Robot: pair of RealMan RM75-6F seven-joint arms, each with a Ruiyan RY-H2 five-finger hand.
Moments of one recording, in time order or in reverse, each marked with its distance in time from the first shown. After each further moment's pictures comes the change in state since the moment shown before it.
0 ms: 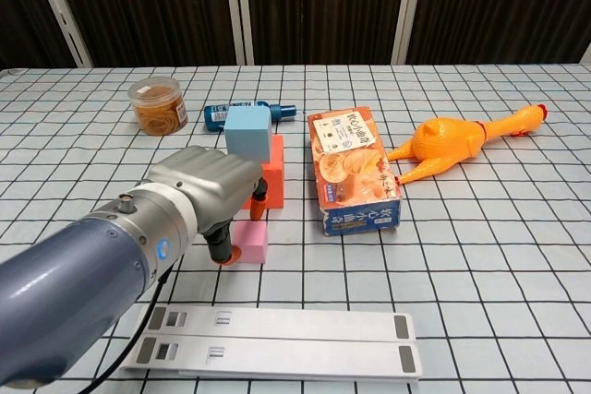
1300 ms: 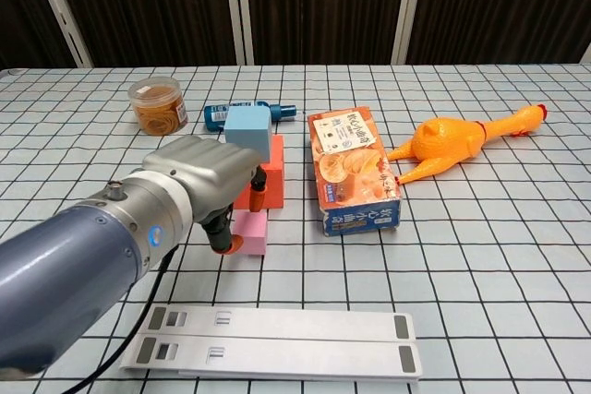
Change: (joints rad) left arm 0.023 0.020 -0.023 -0.039 0.028 0.002 -0.009; right arm 0.002 -0.003 -0.001 0.000 -0.003 -0.001 0.000
